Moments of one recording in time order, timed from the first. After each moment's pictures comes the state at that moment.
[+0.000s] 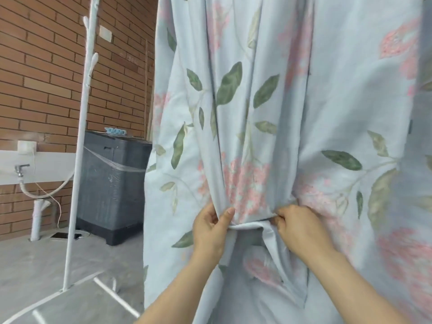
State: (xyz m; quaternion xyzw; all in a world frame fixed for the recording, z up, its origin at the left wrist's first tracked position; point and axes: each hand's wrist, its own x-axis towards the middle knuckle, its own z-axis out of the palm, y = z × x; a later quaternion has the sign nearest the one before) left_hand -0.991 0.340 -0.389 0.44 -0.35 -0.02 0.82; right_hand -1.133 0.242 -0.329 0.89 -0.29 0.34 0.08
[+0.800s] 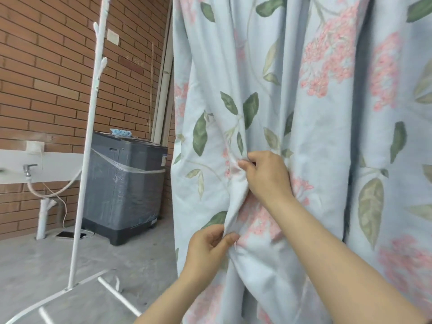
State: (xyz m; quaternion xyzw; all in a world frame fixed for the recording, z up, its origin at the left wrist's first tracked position) left_hand -0.994 0.380 -0.408 0.54 -0.46 0.01 0.70; right_hand -1.067 0.290 -0.251 0.84 -0.13 0.53 -0.04
